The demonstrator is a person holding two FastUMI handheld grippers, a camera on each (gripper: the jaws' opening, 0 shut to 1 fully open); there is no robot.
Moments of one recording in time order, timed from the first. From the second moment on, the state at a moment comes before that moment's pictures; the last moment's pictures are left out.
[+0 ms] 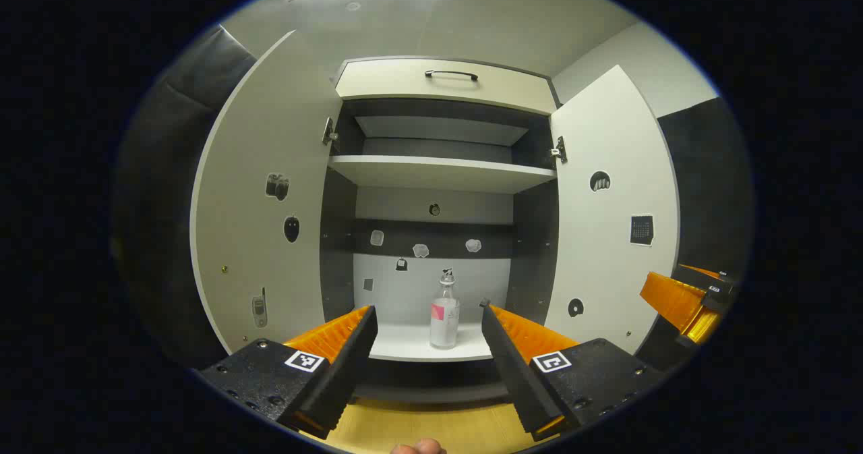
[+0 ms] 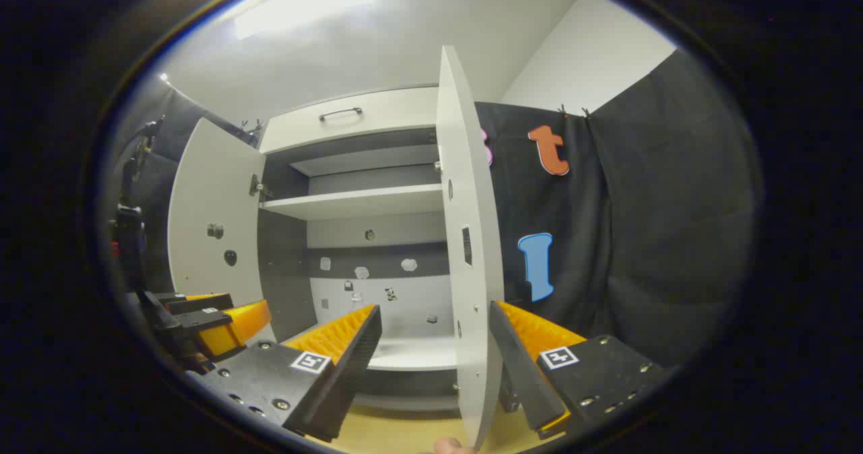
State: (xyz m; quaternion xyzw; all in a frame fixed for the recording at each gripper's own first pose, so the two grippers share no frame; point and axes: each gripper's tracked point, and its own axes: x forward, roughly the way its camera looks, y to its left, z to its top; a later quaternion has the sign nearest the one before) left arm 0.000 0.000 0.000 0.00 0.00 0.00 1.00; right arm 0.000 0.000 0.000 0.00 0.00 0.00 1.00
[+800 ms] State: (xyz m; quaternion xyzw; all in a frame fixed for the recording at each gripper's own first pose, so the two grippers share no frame) left arm -0.005 0.006 -0.005 0.00 0.01 0.01 1.00; right arm -0.013 0.002 0.009 -0.01 -0.01 0.00 1.00
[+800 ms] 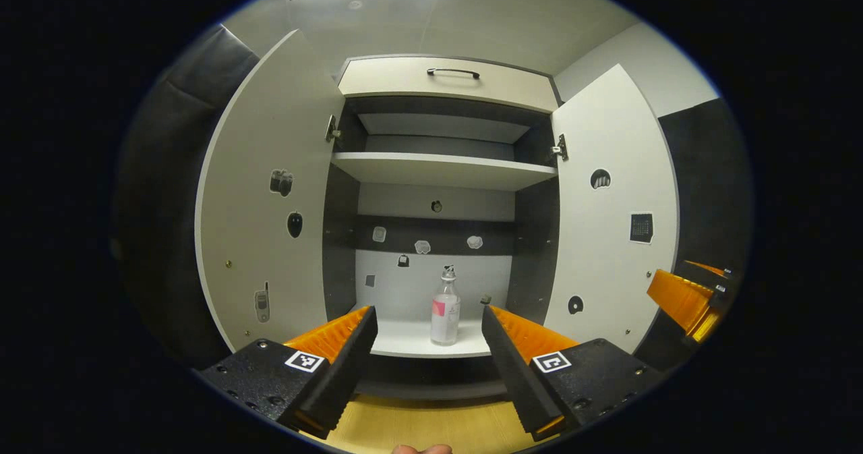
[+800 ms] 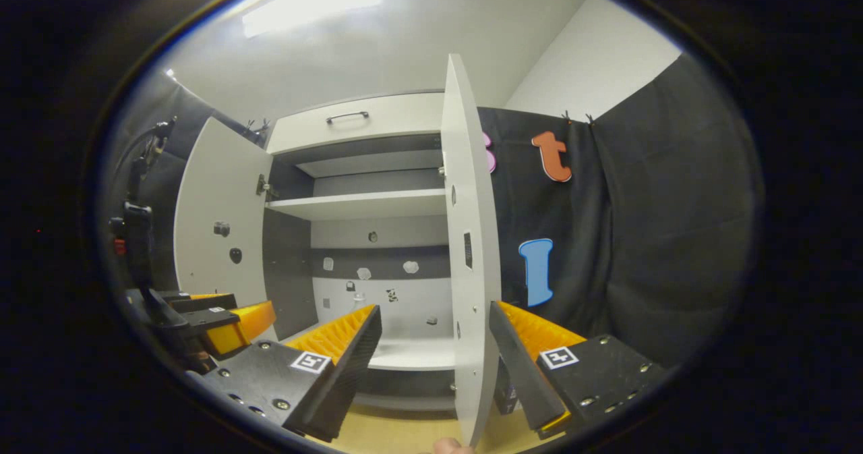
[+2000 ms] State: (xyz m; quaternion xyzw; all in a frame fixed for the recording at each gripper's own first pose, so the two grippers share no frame) left arm 0.261 -0.018 -0.108 0.03 0.10 -0.07 0.99; right arm -0.084 -0.151 0.016 -0.10 -0.01 -0.25 0.96
